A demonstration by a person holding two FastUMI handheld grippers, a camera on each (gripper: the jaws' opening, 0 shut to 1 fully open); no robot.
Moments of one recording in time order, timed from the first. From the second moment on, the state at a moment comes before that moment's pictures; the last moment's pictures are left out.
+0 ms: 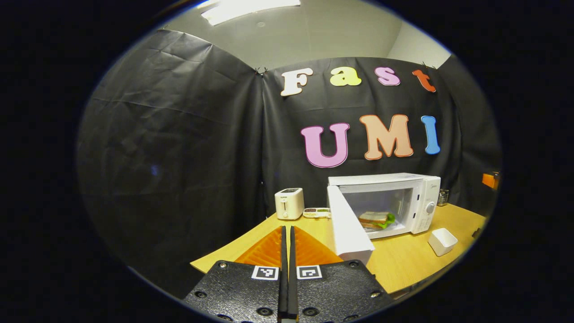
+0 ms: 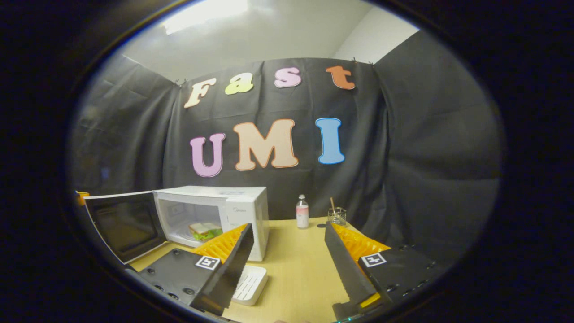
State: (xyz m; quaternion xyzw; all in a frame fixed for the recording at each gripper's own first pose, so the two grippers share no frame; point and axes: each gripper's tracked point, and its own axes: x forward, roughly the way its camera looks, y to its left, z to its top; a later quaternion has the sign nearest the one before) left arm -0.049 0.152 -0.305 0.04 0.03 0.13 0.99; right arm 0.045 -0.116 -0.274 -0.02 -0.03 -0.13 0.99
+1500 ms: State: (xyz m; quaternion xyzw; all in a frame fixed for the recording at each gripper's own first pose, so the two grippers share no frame) left arm 0.060 -0.082 -0.335 0.01 0.03 -0.03 1.00; right arm 0.059 -0.106 -0.290 -0.04 -0.01 -0.09 0.99
